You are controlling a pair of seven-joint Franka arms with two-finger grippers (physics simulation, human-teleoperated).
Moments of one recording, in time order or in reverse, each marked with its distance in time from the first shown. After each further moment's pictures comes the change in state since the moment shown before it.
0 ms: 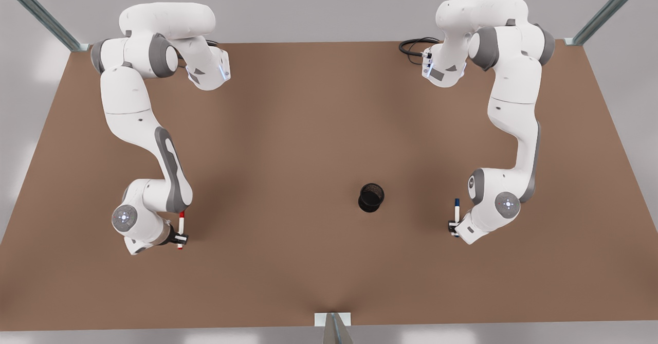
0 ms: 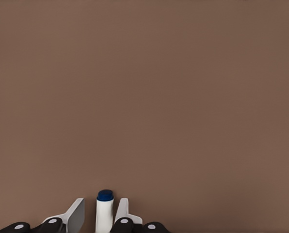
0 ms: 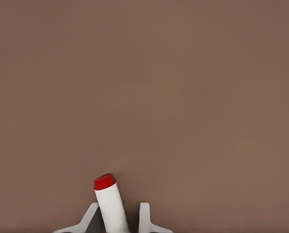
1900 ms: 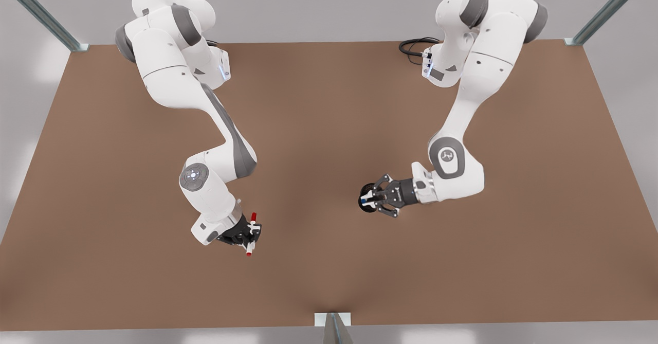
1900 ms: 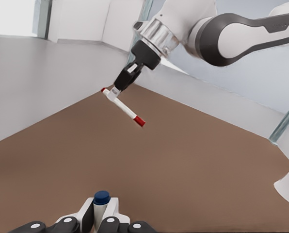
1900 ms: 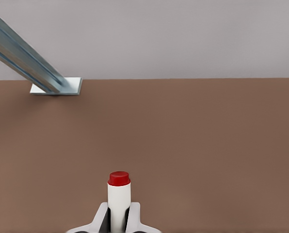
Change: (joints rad) left arm -0.128 -0.245 -0.187 -0.125 -1.378 -0.198 1.684; right arm 0.265 -0.166 0.137 0.110 -0.043 0.074 0.143
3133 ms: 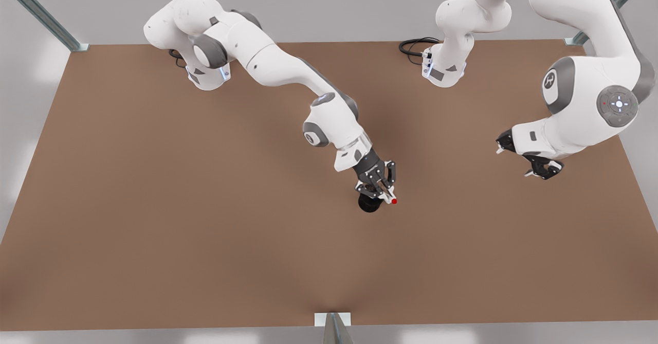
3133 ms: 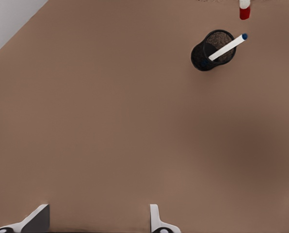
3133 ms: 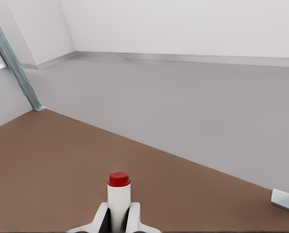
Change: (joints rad) left arm 0.111 -0.364 0.219 0.226 1.394 -0.663 -1.091; right arm 0.675 0.292 -0.317 0.412 -0.011 0.480 0.113
